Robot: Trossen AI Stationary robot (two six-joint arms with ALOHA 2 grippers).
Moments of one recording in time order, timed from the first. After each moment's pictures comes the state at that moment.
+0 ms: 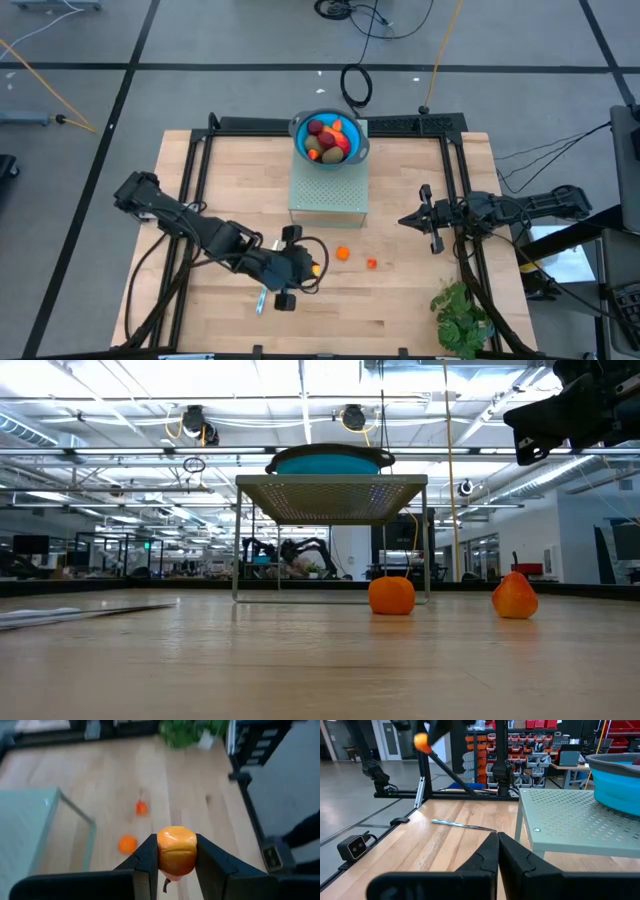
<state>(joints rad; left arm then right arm) -0.48 1.67 1.61 -0.68 -0.32 -0.25 0.15 0.27 0.15 0.10 0.03 0.03</state>
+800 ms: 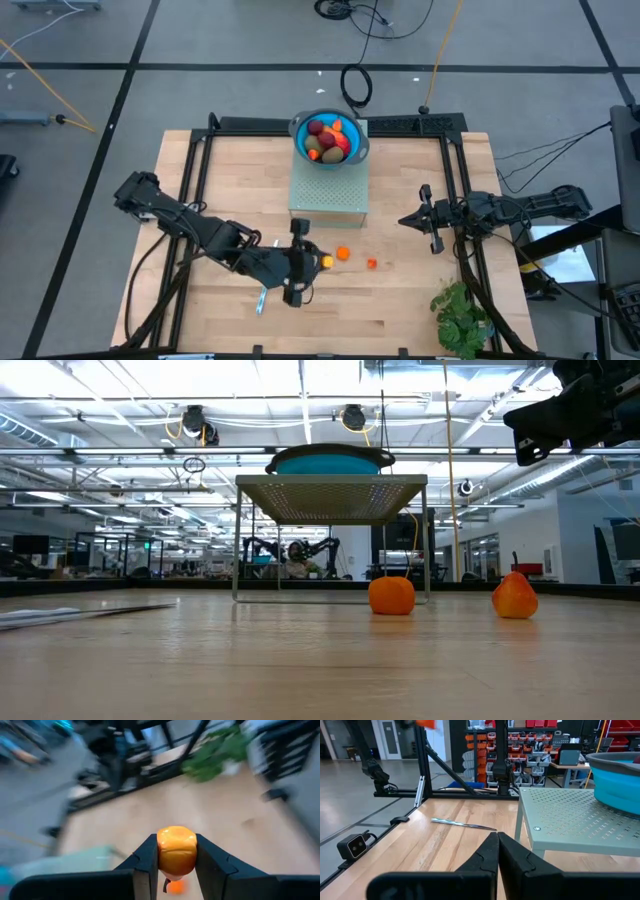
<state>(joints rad) -0.48 1.67 1.62 -0.51 -0.50 0.09 0.15 0.28 0.15 0.10 0.03 0.03</state>
